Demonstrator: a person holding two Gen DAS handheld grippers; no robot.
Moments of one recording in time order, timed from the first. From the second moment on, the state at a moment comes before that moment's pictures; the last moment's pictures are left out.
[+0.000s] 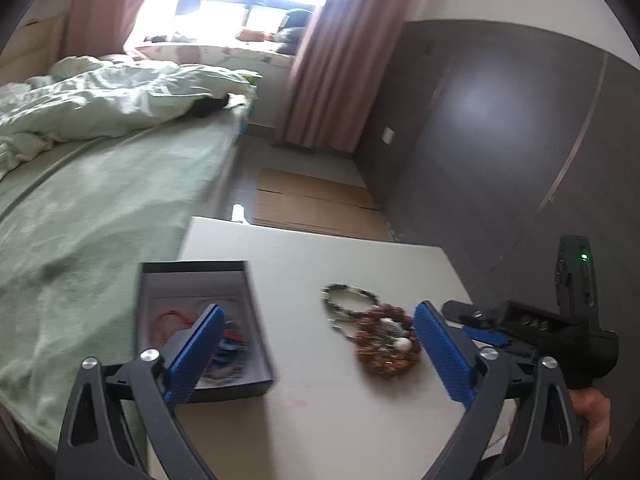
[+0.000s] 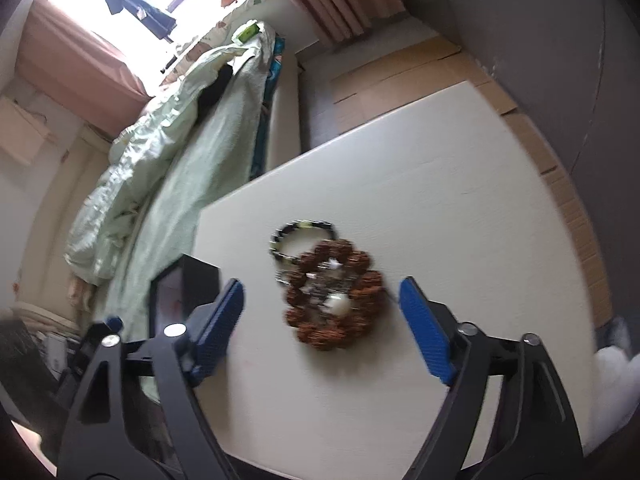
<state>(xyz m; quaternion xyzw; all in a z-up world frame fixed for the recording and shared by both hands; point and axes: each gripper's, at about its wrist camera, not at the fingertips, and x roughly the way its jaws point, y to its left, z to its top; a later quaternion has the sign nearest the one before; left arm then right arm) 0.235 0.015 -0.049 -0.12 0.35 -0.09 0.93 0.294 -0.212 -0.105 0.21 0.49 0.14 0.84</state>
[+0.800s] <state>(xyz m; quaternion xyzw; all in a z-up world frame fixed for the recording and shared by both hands) 0.285 -0.022 -0.097 -0.15 0.40 -0.14 0.89 0.310 -0.217 -0.158 0.23 0.56 0.14 0.79</state>
